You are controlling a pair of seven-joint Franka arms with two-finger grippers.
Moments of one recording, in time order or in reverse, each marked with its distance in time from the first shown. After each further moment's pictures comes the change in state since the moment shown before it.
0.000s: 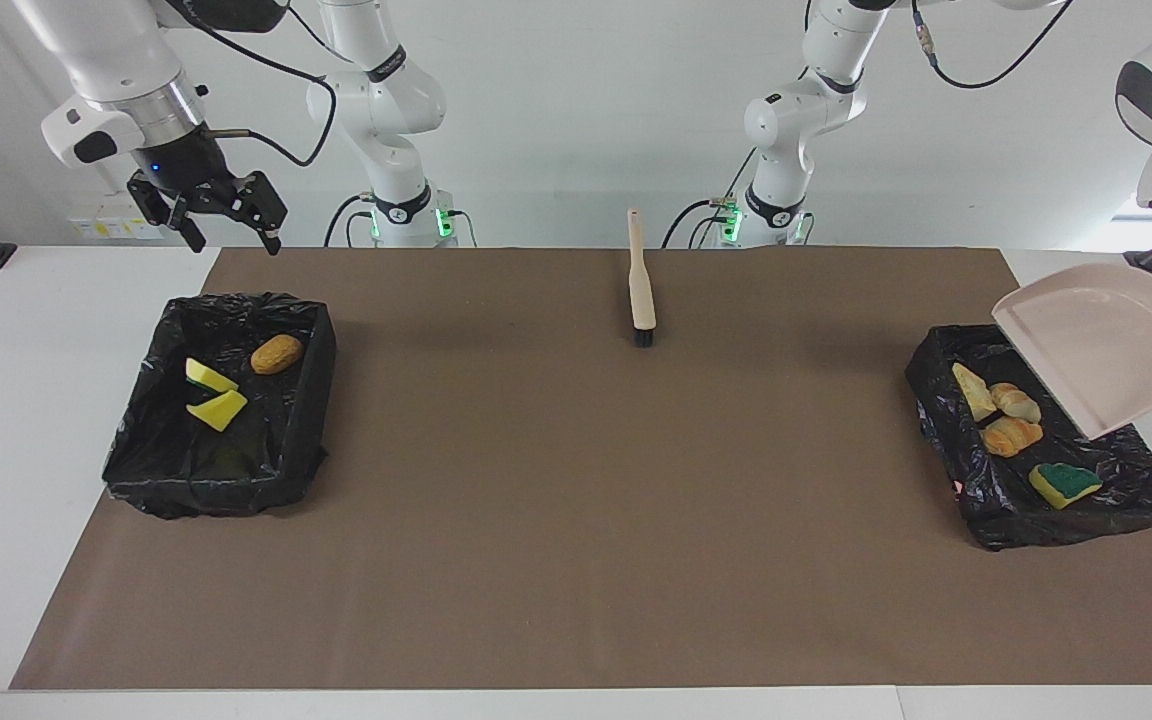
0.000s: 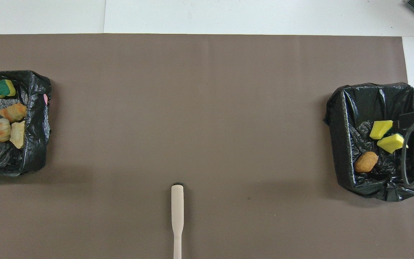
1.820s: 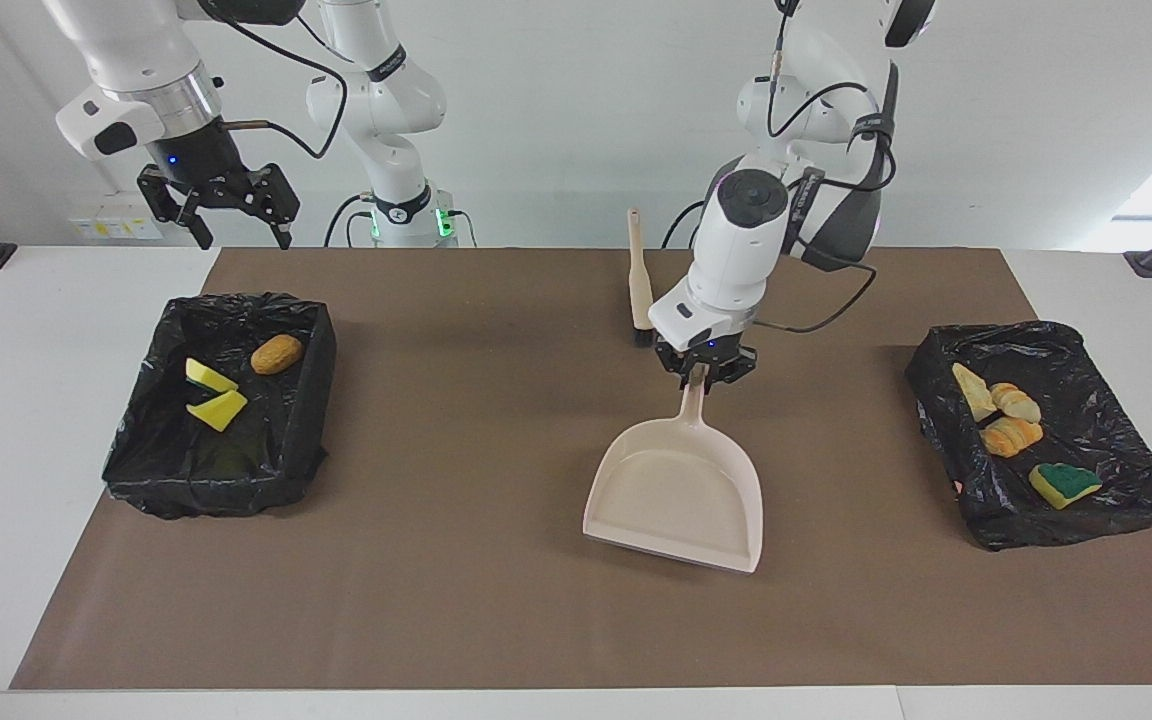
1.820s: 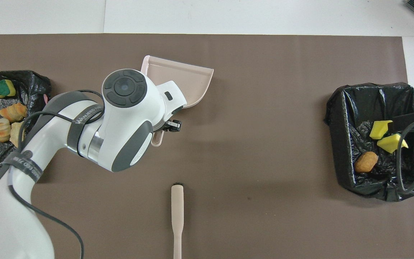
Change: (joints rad) left arm -0.704 0.188 -0.073 -0.206 -0.572 0.275 -1.864; right arm 0.027 -0.008 0.011 0.004 -0.022 0.000 -0.029
